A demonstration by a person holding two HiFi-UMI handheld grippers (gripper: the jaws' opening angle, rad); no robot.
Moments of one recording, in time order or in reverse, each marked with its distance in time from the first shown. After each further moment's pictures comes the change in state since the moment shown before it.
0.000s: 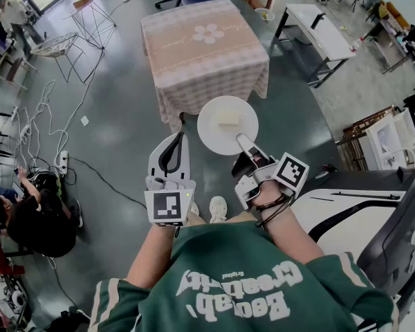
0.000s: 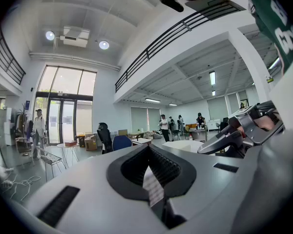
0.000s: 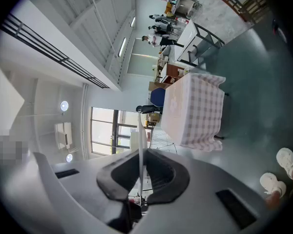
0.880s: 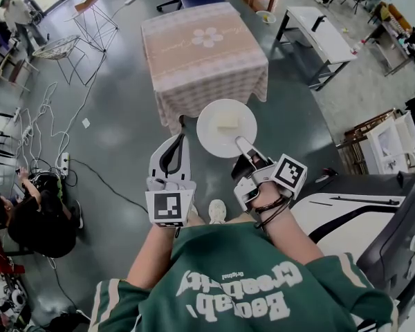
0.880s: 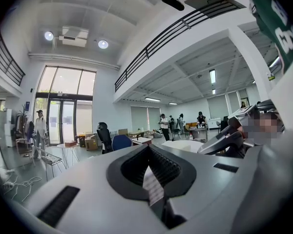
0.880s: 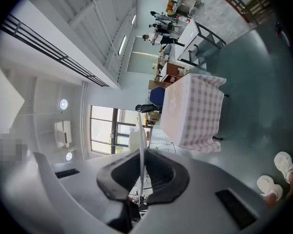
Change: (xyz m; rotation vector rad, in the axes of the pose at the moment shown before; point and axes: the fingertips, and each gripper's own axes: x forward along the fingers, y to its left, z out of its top) left arm 0.013 -0.013 0.001 0.006 0.012 0.007; right arm 0.000 -0.005 0.010 0.017 0.015 0.002
